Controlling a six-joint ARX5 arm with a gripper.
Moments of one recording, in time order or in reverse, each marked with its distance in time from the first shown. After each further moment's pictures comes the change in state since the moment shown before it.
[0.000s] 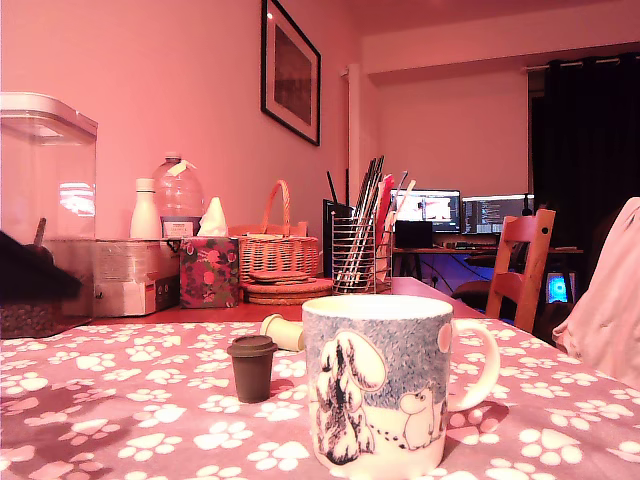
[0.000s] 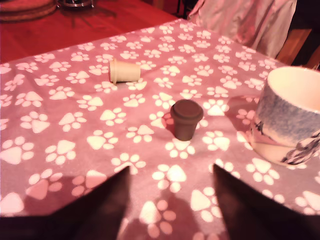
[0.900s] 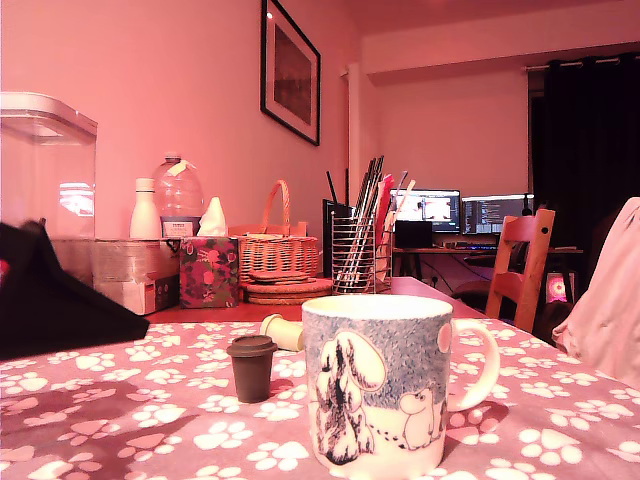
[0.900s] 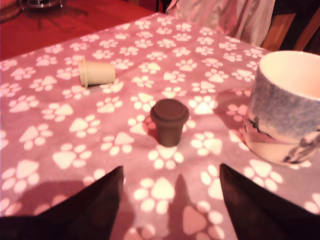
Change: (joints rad) arm -0.072 0.534 0.007 0.528 -0.001 0.027
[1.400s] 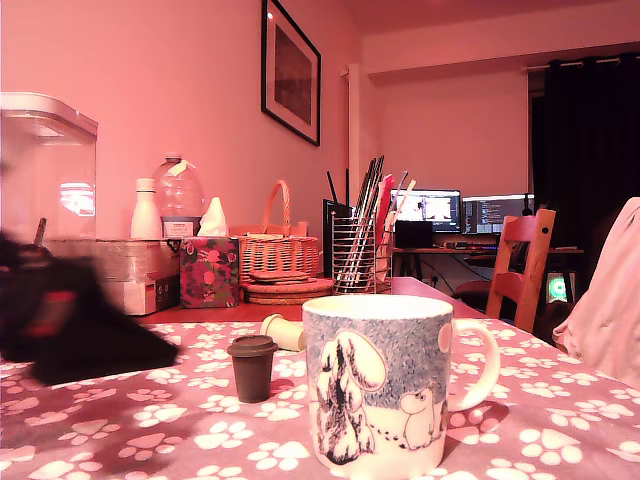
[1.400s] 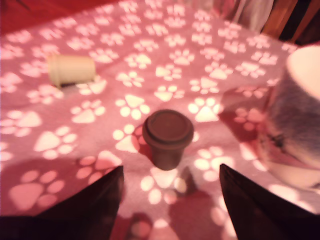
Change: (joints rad) arm -0.047 0.308 0.218 0.004 0.008 0.008
